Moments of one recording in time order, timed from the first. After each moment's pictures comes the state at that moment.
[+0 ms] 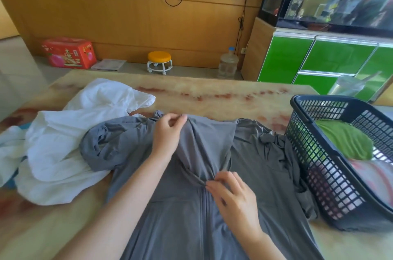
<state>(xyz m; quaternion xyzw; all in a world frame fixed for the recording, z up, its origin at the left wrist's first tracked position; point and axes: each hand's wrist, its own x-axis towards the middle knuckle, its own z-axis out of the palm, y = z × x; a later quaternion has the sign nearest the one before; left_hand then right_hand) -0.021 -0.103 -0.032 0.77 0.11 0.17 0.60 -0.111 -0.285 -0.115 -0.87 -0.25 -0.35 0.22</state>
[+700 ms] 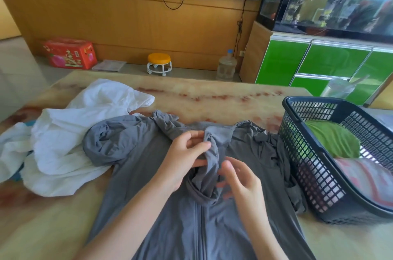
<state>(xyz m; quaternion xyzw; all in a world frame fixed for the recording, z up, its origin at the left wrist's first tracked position) -0.103 -0.145 -0.001 0.64 0.04 -0.06 0.77 -0.145 -0.286 -0.038 -0.74 0.05 -0.03 0.67</state>
